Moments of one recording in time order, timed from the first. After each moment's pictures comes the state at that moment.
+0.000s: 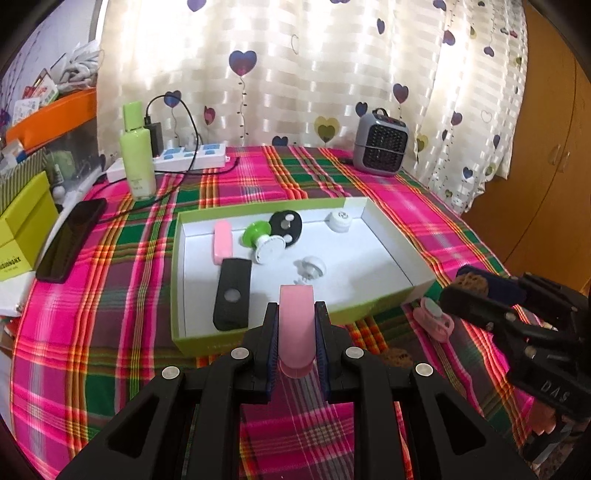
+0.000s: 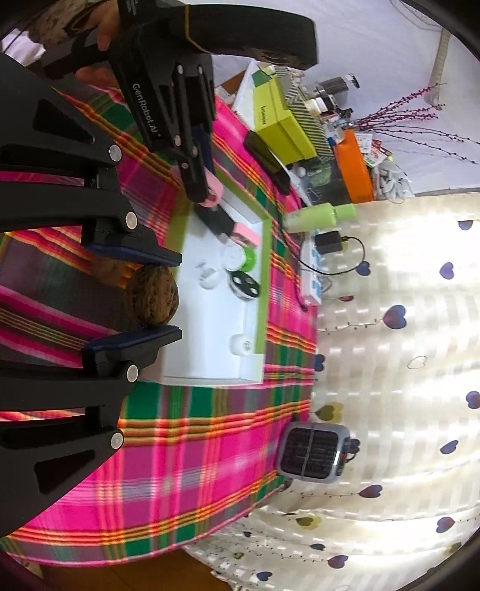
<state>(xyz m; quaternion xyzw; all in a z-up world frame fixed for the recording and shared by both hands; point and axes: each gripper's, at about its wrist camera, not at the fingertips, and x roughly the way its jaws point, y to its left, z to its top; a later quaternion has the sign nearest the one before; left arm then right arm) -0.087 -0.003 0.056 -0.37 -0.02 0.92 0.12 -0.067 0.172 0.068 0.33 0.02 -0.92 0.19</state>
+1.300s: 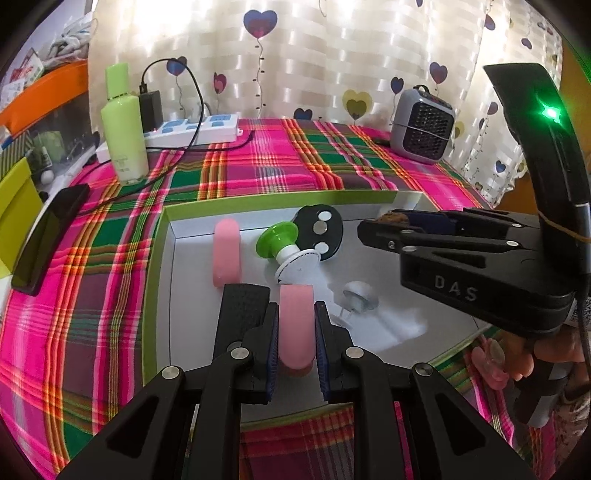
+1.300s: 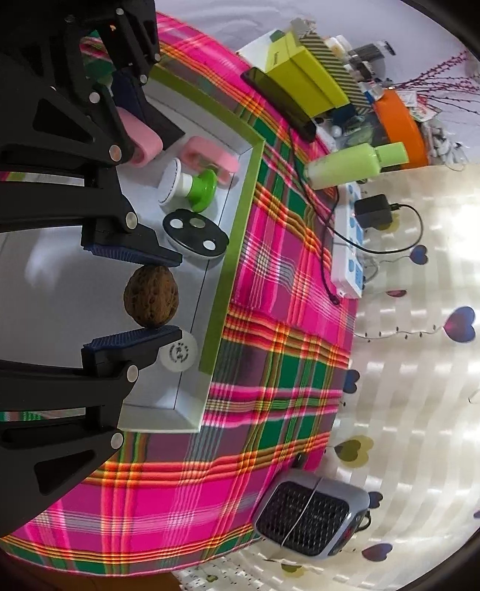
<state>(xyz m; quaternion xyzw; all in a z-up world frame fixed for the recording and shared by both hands) -0.163 0.001 0.019 -0.42 -0.02 0.90 0.09 -0.218 0.133 0.025 0.42 0.07 -0.88 0.19</state>
